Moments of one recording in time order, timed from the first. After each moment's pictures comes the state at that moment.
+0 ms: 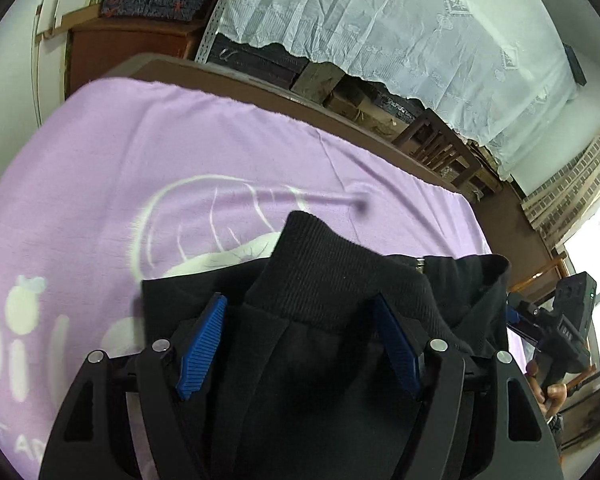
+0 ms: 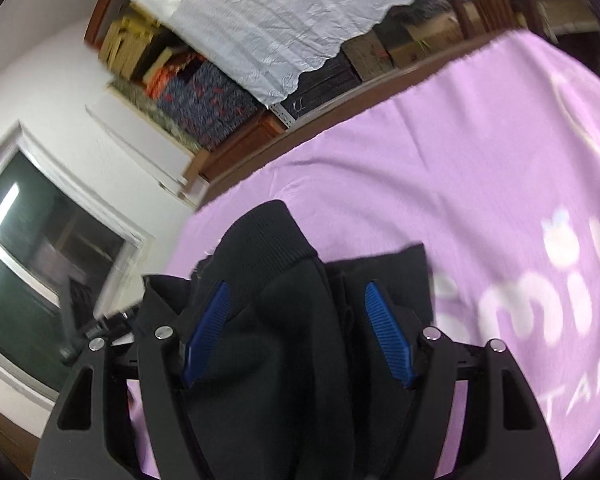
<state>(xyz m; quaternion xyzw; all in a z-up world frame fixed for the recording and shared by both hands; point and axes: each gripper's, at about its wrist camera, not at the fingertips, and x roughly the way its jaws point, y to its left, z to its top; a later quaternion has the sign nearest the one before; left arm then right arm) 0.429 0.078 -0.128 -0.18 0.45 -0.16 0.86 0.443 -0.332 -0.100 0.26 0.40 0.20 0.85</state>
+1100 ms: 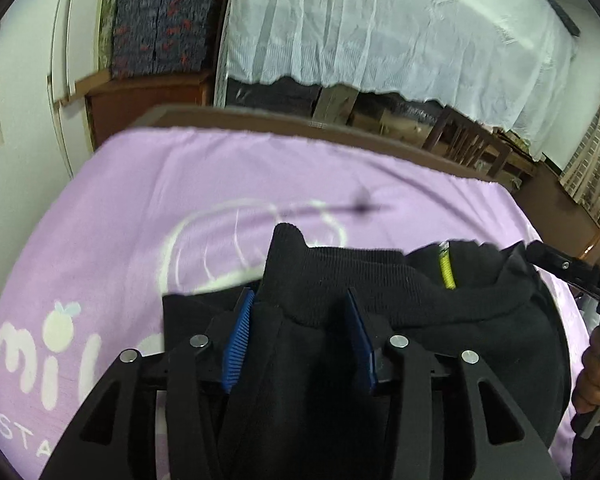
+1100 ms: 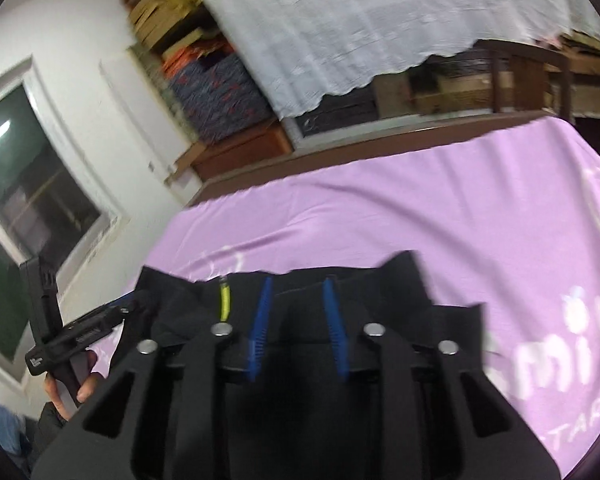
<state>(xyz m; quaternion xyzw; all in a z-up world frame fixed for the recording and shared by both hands) 0.416 0.053 -0.126 -0.08 0.40 -0.09 0.91 0.469 -0.247 -0.080 0.15 0.36 0.19 0.90</state>
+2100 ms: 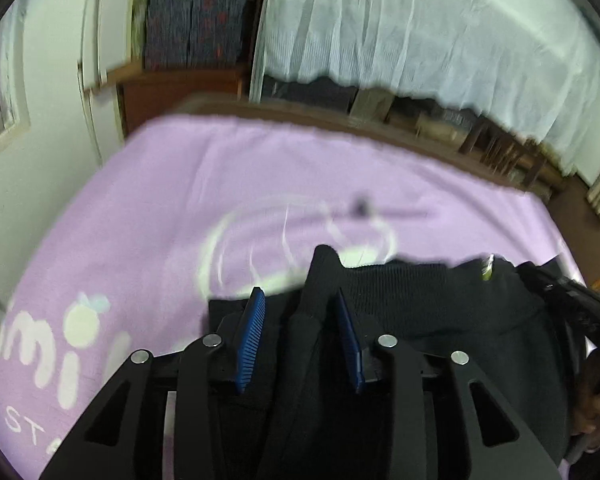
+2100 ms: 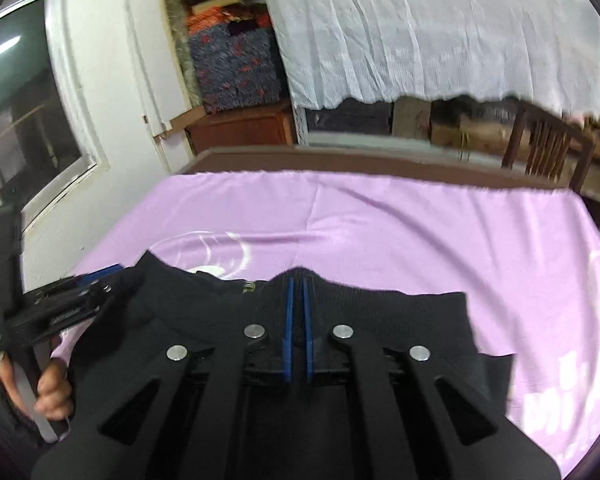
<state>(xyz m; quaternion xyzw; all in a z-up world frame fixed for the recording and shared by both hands) 0.427 0.066 -0.138 -0.08 0.42 -0.03 0.90 0.488 -0.189 -0.100 0.03 0.38 0.15 0.91</state>
